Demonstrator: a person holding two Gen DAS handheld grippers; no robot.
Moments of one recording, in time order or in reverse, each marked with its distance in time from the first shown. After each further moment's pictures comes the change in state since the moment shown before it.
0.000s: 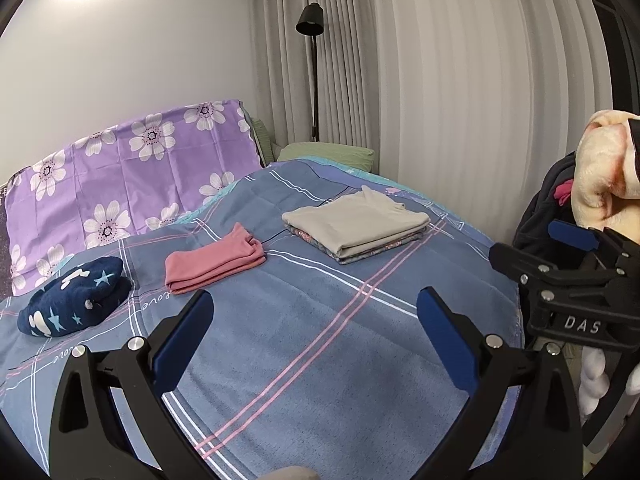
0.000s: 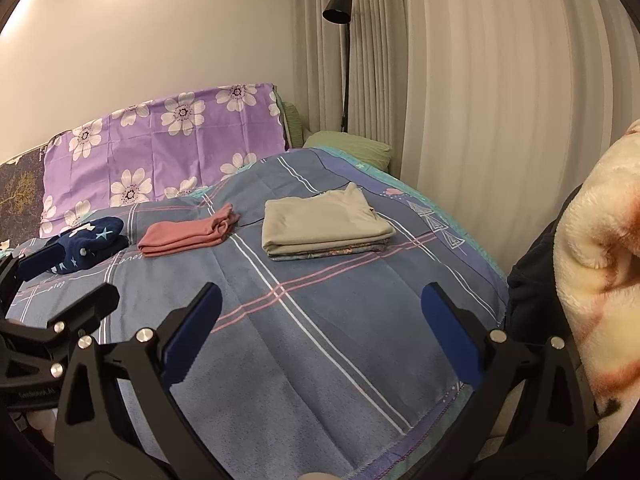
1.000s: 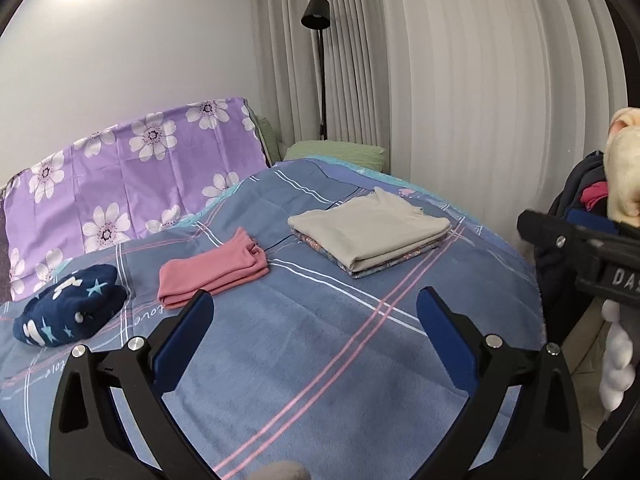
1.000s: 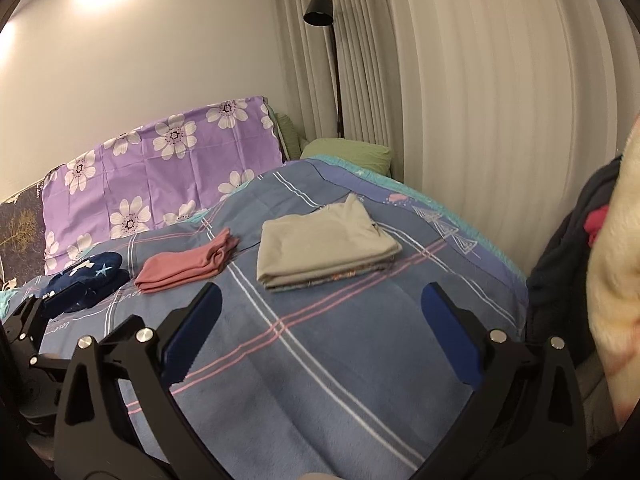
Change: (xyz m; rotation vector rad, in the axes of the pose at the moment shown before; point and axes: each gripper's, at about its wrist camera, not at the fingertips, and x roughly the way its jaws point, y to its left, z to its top) left arm 0.045 0.005 0.010 -0.016 0.003 0.024; right arm 0.031 -0.021 0.026 0.102 -0.018 0.030
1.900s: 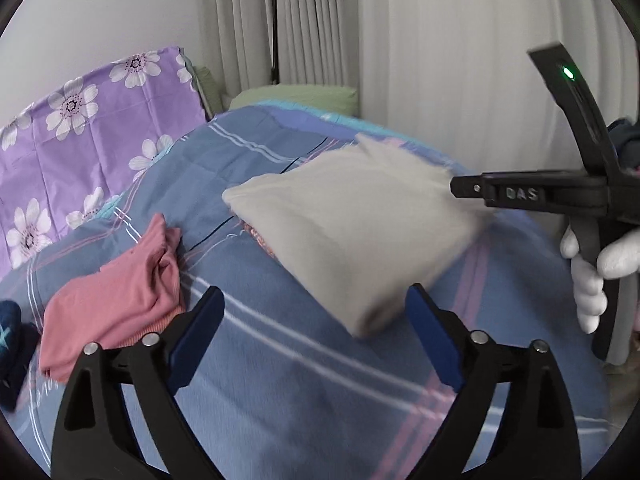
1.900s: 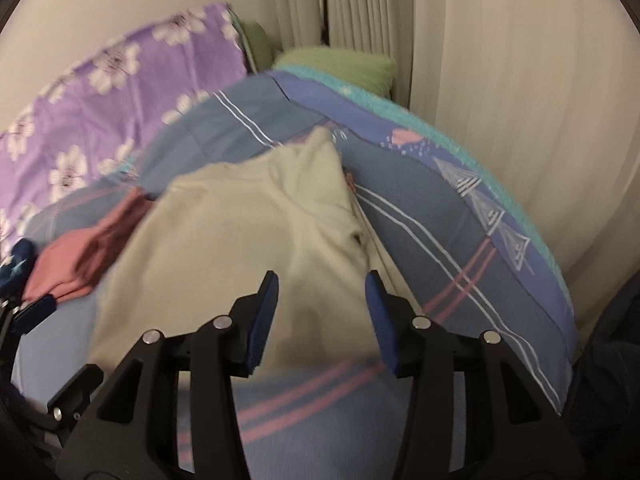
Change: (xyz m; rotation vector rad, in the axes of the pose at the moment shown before) left arm 0.214 -0.005 0.021 0.070 0.160 -0.176; right arm 0.276 -0.052 0.043 -0.041 0.284 -0.029
